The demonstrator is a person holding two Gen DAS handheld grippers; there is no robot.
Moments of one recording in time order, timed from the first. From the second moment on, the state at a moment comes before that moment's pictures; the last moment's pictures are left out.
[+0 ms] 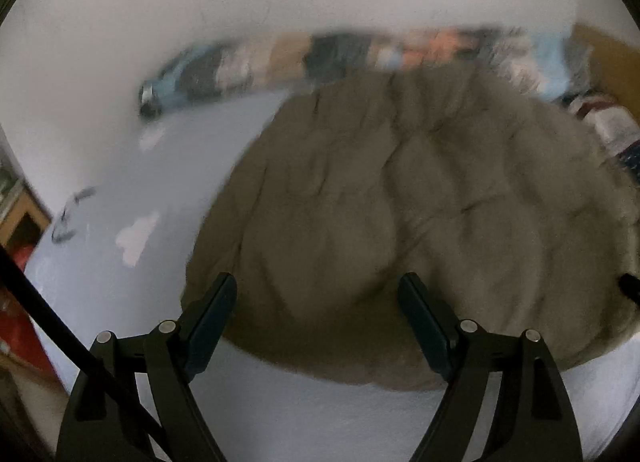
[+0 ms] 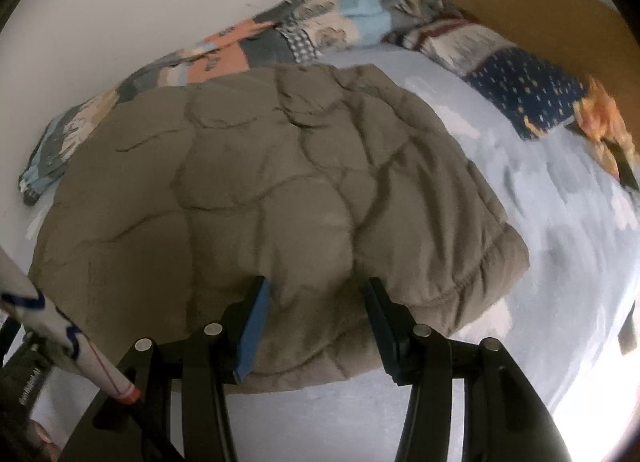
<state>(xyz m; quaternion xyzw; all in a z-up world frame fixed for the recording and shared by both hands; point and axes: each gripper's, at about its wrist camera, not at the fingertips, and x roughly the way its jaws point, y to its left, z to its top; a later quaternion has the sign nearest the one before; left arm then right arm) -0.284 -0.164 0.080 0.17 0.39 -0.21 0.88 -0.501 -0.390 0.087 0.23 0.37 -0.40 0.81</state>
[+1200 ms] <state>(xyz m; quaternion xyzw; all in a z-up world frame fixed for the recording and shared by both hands) -0.358 -0.048 0.126 0.03 0.35 -0.28 0.89 -0.608 -0.334 0.144 0.24 0.24 -0.35 0.87</state>
